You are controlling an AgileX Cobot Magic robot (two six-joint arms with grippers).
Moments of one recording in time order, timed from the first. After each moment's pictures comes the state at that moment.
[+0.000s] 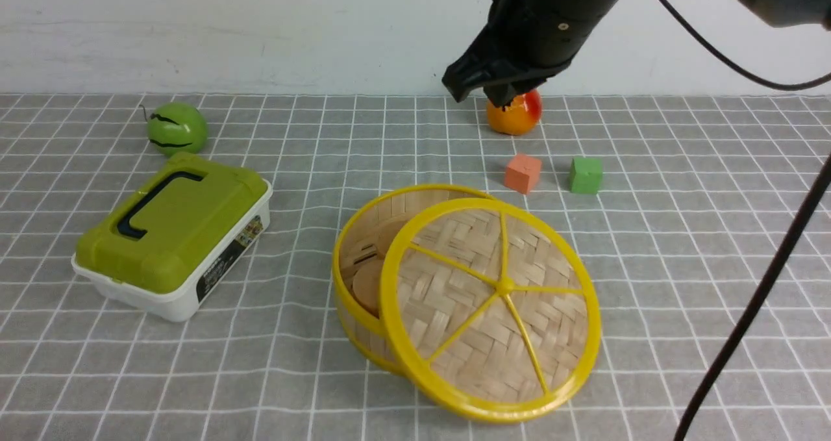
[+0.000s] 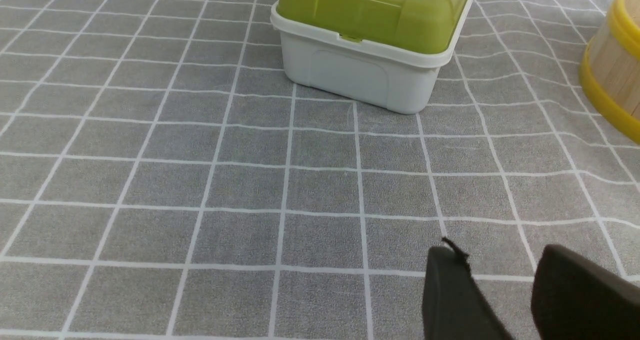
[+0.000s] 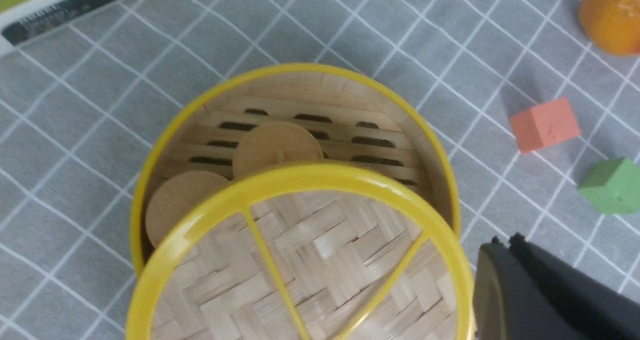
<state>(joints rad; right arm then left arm) 0.57 1.95 -2.17 -0.06 1.25 -0.07 0.00 -0.01 0.03 -0.02 0.36 -0.08</state>
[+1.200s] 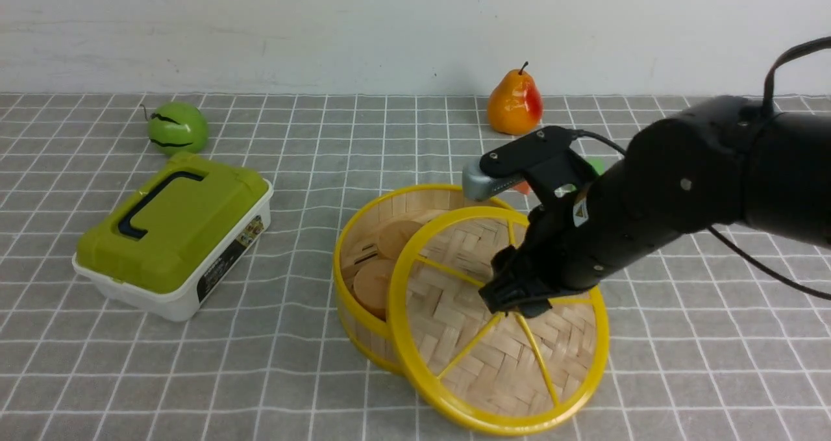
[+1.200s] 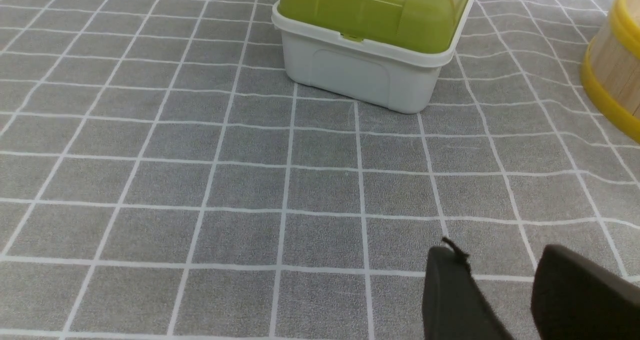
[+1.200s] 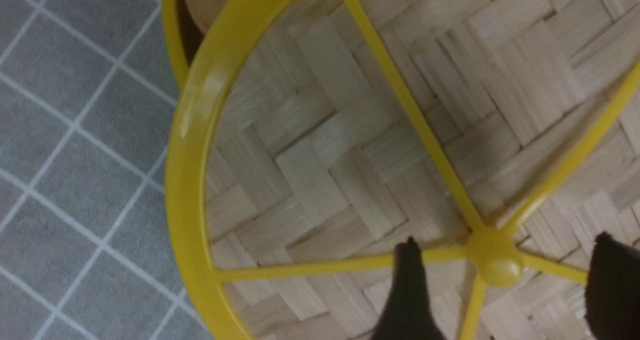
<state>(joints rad) 0.57 1.67 -1.22 0.10 0.63 -0.01 0.00 -0.01 0.03 -0.02 0.36 -0.08</state>
